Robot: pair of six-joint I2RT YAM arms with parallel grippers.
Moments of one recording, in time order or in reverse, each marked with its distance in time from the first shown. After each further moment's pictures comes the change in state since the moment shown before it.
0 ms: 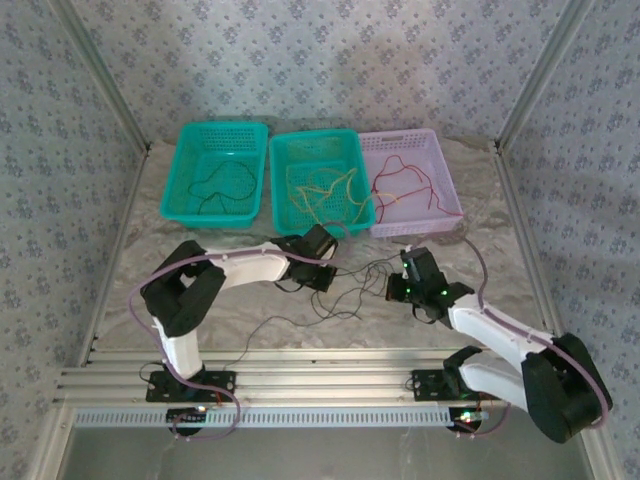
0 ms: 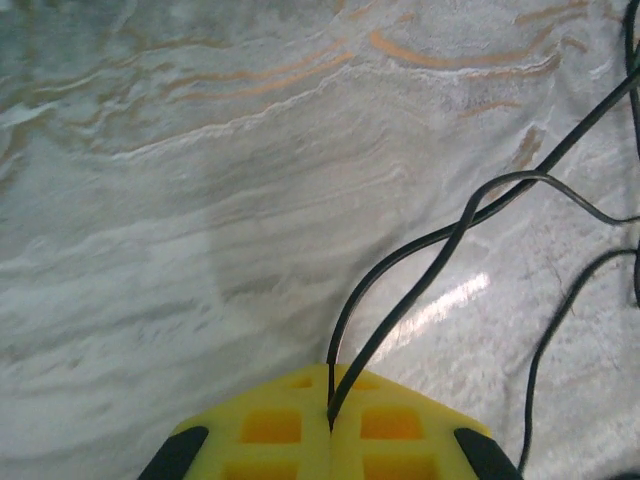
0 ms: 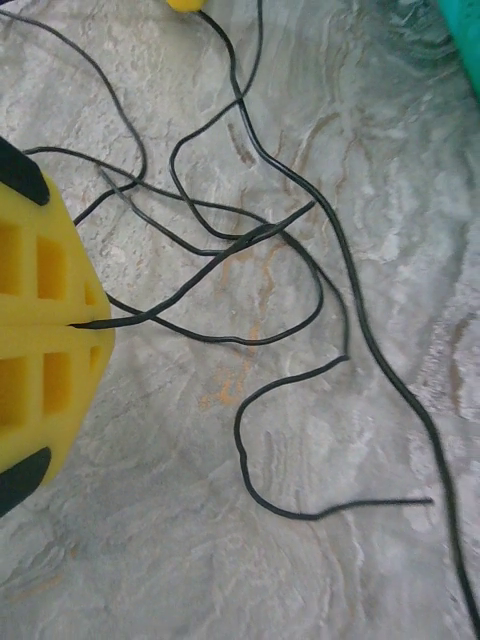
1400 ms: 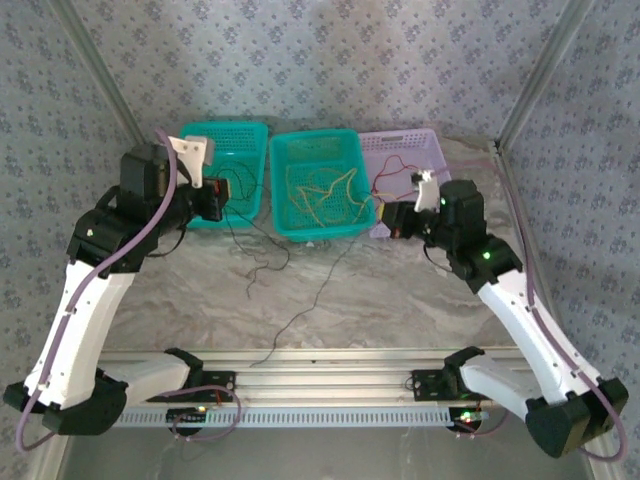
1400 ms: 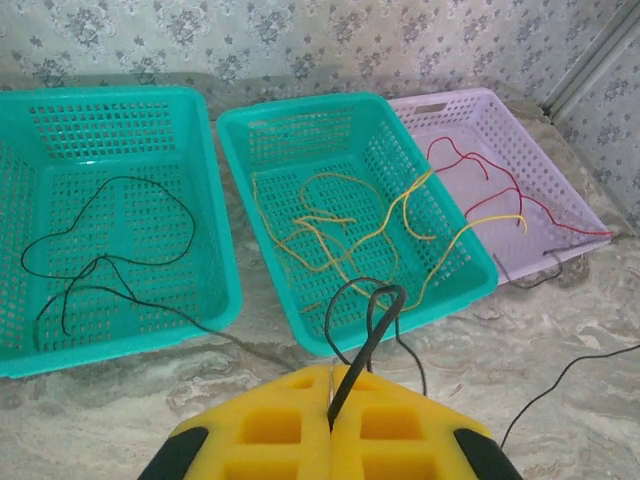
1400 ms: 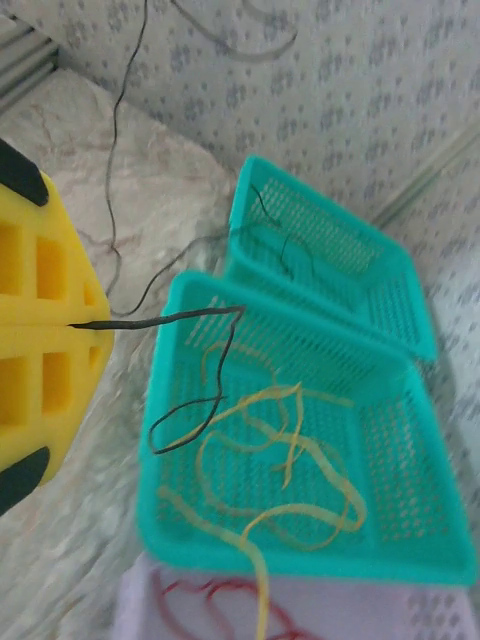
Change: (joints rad) left arm 0.399 -0.669 0.580 -0.650 -0.092 0.158; right arm -0.069 -0.026 0.674 -0.210 -0.324 -0.127
